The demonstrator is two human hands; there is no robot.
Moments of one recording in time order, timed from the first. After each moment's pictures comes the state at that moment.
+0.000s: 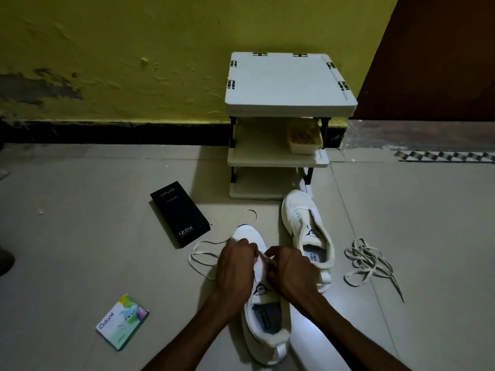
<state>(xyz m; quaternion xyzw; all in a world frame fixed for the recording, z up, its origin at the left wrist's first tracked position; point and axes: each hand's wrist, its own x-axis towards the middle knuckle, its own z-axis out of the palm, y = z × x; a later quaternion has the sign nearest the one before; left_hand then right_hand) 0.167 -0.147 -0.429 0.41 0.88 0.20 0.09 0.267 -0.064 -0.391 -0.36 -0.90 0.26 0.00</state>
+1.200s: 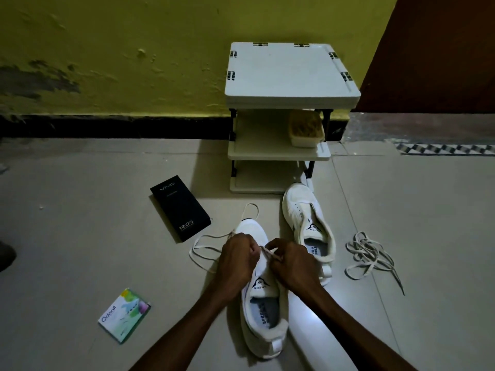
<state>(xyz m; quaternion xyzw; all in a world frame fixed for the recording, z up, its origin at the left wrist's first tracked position) 0.164 -0.136 -0.435 0.31 0.91 0.25 0.12 0.268 -0.059 -0.401 -0.39 -0.86 0.34 0.00</state>
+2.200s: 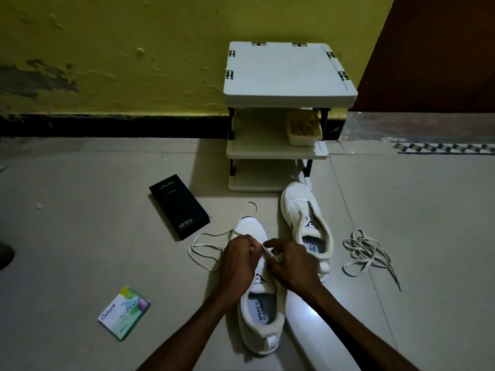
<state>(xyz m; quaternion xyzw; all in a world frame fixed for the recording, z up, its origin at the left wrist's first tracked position) 0.177 -0.146 -0.432 0.30 0.88 0.35 0.15 0.275 -0.060 -0.396 -0.35 -0.88 0.32 0.01</state>
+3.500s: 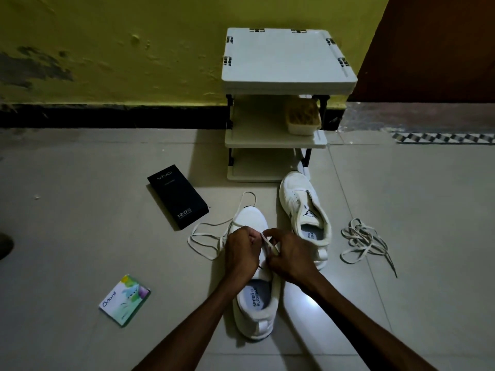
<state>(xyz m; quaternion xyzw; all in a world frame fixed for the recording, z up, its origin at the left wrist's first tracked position) 0.190 -0.145 -0.431 0.23 0.87 0.40 0.16 0.277 -0.065 -0.394 -0.35 -0.87 0.35 0.01</state>
